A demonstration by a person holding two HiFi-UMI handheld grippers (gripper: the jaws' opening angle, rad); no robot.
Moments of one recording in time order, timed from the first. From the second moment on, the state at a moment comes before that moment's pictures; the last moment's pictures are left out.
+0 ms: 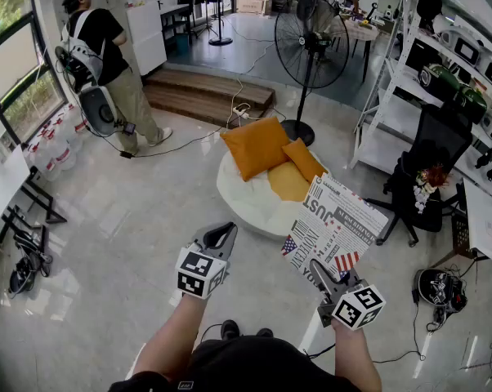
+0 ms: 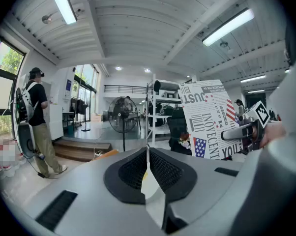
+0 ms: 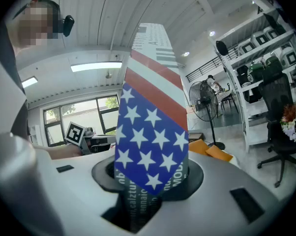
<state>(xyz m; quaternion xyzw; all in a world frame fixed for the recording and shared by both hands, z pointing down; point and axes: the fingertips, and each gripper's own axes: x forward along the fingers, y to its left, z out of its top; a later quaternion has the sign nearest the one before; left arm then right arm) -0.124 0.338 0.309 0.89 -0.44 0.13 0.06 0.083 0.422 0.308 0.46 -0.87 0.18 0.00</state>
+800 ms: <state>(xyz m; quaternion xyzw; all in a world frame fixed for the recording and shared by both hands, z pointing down) -0.068 0.355 0.326 0.88 -0.45 0.14 0.08 0.177 0.432 0.324 0.47 -0.85 0.21 -0.05</state>
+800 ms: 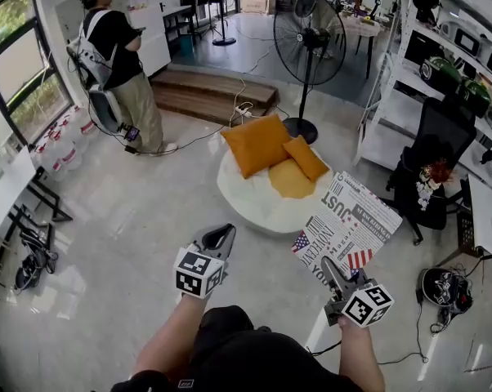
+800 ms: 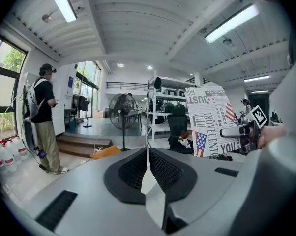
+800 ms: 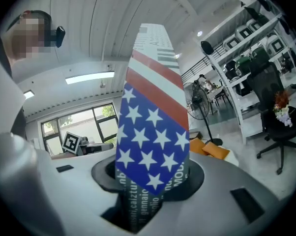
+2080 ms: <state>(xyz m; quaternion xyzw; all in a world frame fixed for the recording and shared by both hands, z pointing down) -0.066 0.092 0.340 0.89 -0.42 0.12 0.08 0.133 0.182 0.341 0.50 -0.84 0.24 0.01</state>
